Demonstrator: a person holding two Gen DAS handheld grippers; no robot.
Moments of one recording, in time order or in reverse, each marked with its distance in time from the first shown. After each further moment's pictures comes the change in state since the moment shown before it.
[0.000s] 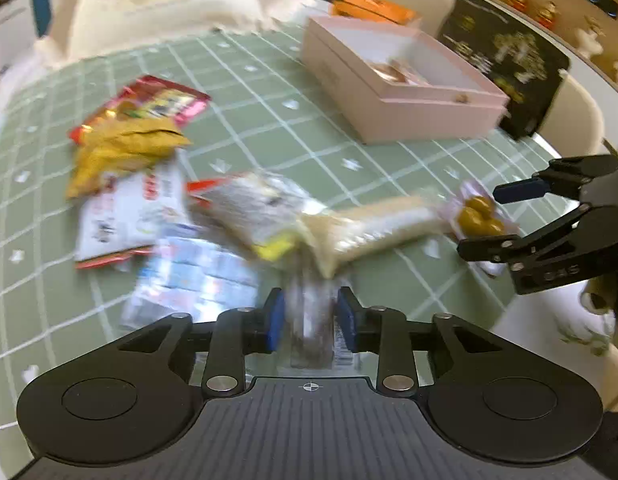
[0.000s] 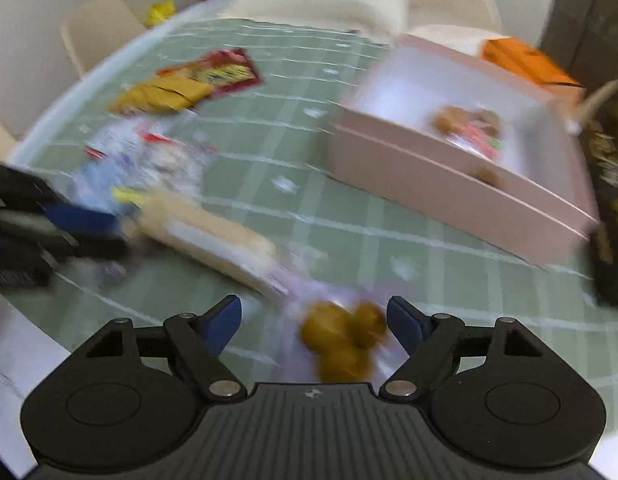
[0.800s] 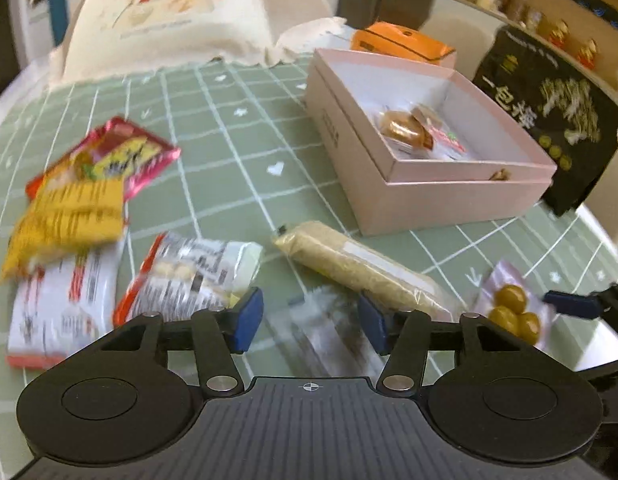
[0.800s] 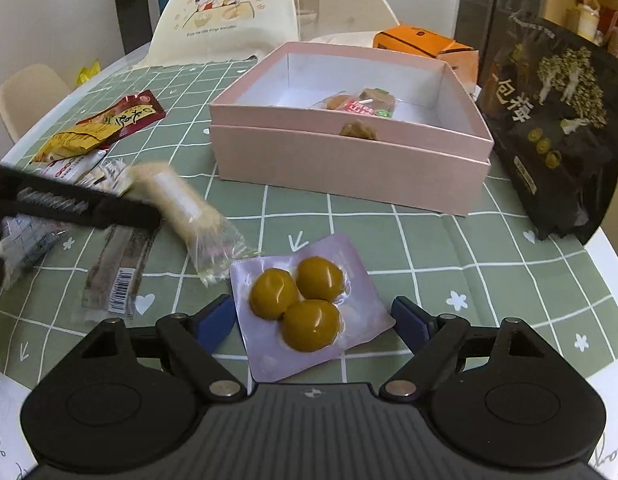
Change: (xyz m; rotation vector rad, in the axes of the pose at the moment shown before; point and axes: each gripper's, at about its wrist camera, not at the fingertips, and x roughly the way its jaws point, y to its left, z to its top) left arm 0.061 -0.034 0.063 -0.066 -0.108 0.122; right arm 0.000 -0.040 -0.040 0.211 -0.141 -0.101
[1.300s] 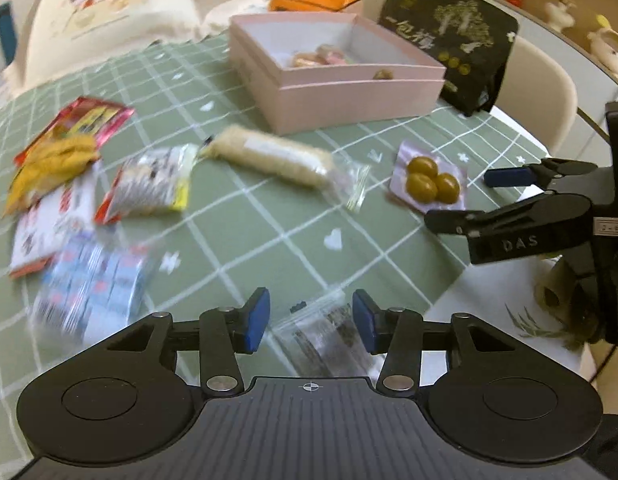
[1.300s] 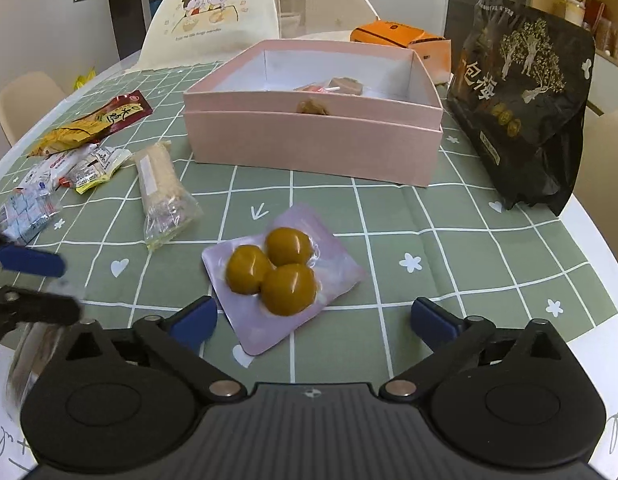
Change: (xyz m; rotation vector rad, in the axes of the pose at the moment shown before) left arm -0.064 -0.024 -0.068 0.122 0.092 -0.119; right arm -0.012 -0.026 -0.024 0.020 -0.014 -0.010
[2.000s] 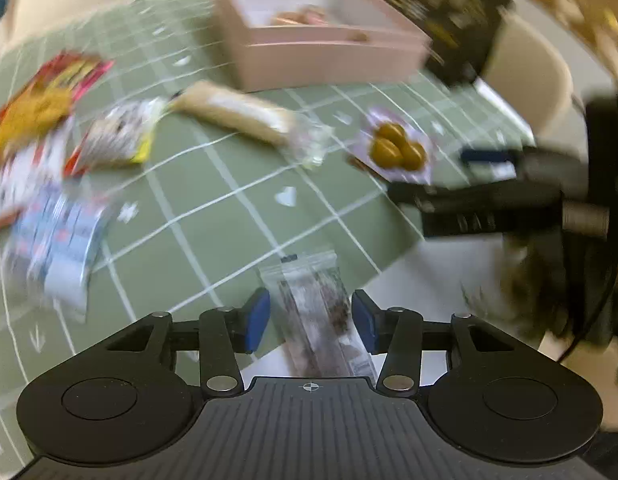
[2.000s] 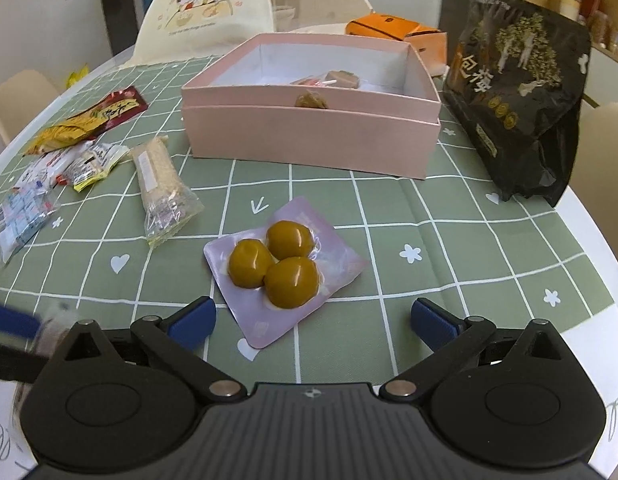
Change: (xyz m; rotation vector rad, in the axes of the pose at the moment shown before) left arm 0.005 -0.029 0.003 -0.004 0.135 -0.039; right arm 0.000 0.001 0.001 0.003 0.028 -0.008
